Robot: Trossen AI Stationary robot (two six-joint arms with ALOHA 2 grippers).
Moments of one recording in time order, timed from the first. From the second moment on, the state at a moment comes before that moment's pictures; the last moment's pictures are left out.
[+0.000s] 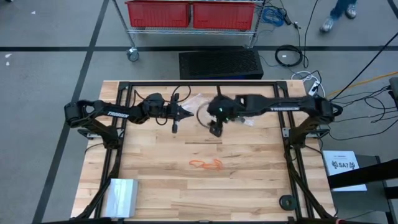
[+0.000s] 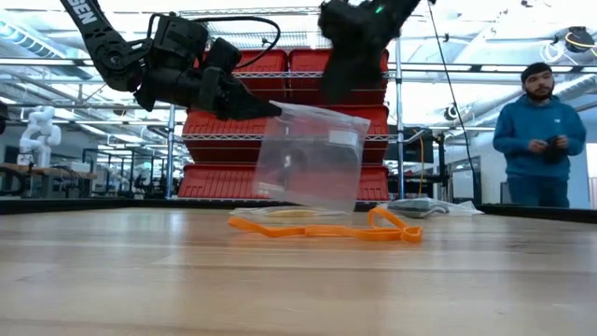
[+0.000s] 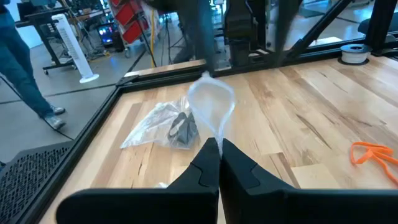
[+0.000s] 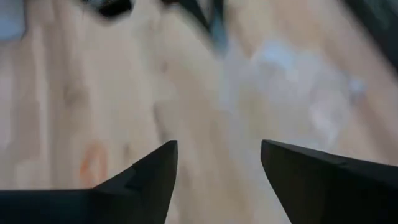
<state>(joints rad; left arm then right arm) 0.41 1.44 0.52 0.74 0.41 0.27 -0.14 1.62 1.37 -0.61 0.05 0.21</state>
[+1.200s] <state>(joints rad) 0.39 1.44 0.52 0.70 0.41 0.30 0.29 1.92 1.30 -0.68 0.24 0.83</state>
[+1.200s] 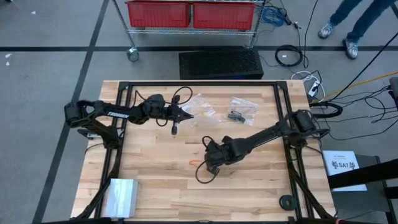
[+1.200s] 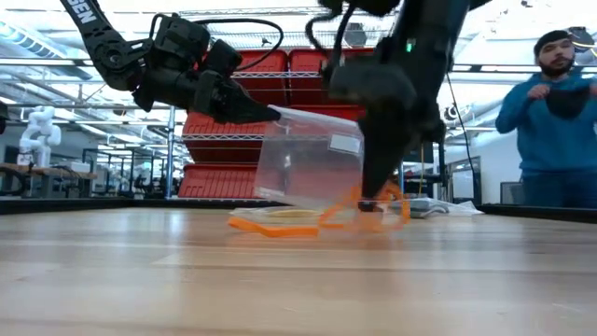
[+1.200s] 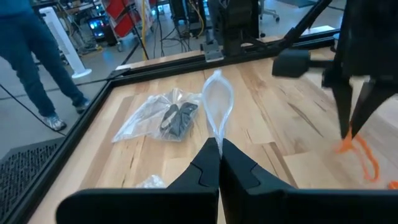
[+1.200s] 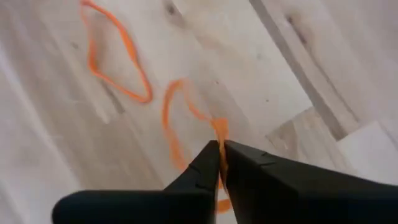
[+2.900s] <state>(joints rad) 0.39 1.44 0.52 0.67 0.42 0.30 0.17 1.97 1.30 -0.70 0.23 0.64</state>
